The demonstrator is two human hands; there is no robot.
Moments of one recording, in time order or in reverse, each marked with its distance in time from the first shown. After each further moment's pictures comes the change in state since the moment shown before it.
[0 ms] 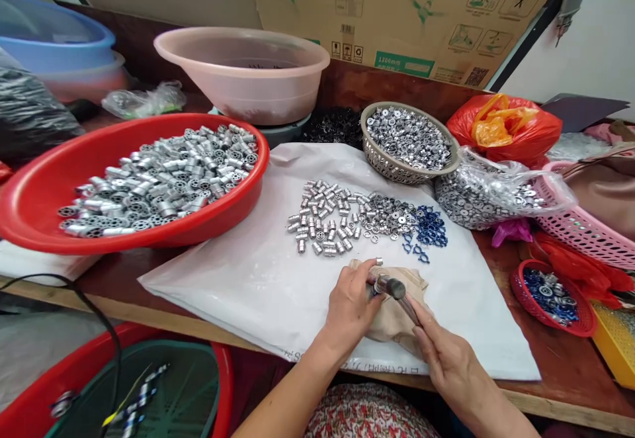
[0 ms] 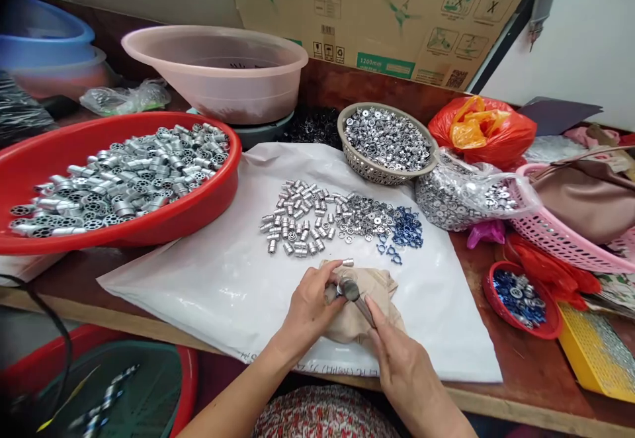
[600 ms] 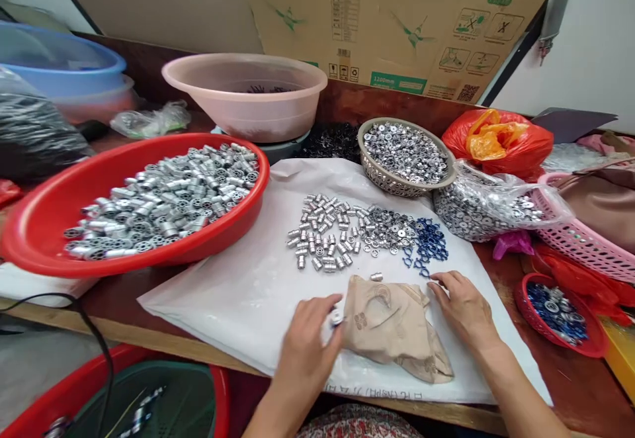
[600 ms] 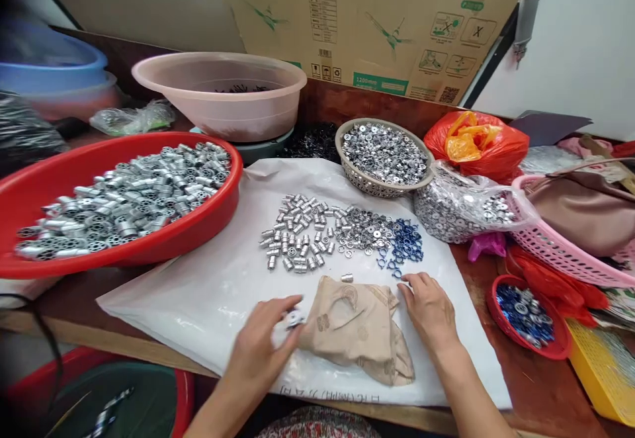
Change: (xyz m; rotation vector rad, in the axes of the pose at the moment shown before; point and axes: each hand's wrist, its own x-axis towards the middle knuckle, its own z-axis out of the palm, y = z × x) left_hand -0.038 -0.025 -0.057 0.278 0.175 0.134; right_hand 0.056 0.089 -0.002 -0.473 0.131 0.296
